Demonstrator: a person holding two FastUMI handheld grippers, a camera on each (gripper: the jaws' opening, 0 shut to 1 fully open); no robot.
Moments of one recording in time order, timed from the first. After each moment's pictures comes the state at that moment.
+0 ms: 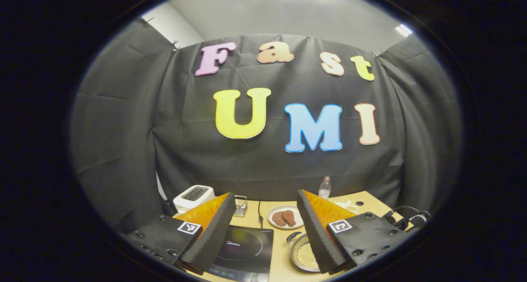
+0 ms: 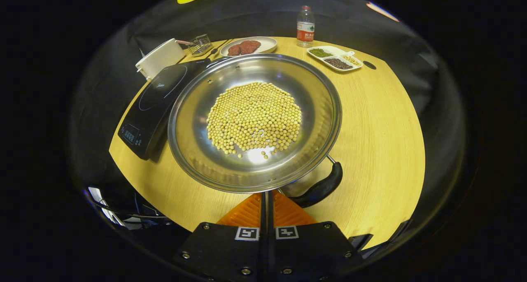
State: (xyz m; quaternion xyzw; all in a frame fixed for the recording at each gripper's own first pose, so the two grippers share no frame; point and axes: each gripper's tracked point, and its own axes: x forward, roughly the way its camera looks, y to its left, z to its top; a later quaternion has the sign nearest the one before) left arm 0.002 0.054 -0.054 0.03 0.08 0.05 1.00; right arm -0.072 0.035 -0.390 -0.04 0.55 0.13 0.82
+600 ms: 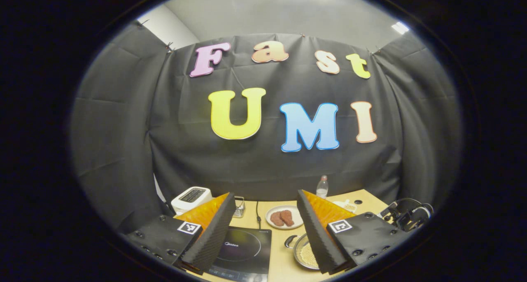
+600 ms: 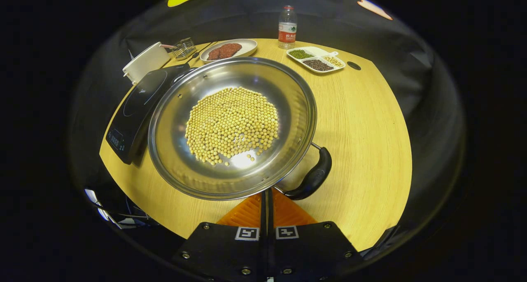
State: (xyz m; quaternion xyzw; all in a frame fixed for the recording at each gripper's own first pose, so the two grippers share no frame) left arm 0.008 0.042 -0.051 0.04 0.08 0.04 1.00; right arm -0.046 -0.010 -0.388 -0.06 0.55 0.10 0.83
